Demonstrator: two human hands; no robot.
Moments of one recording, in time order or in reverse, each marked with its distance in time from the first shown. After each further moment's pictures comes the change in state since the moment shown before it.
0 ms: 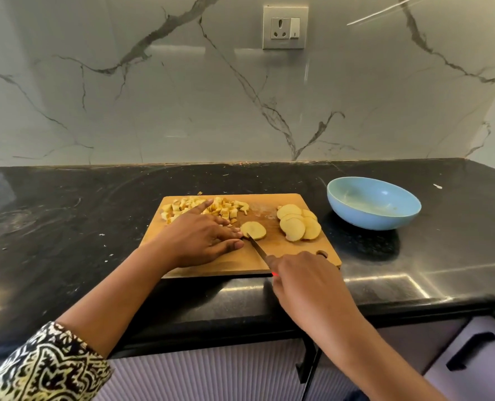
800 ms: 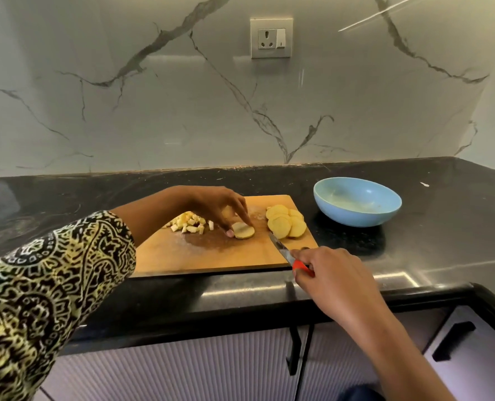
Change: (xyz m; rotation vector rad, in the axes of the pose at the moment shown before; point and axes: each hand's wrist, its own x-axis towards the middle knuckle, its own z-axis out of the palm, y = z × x) left_hand 0.079 -0.014 -0.037 -0.320 -0.354 0.088; right_hand -0.036 0.045 -0.012 0.229 0.123 0.187
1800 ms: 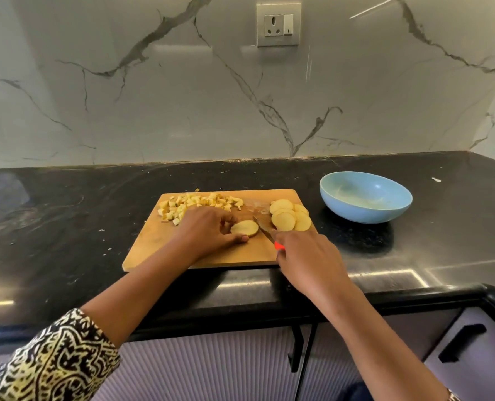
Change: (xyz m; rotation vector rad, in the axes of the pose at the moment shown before) left_hand -0.033 0.026 0.076 0.127 0.671 -0.356; right_hand 0.039 -0.019 0.018 -0.084 -0.007 -0.071
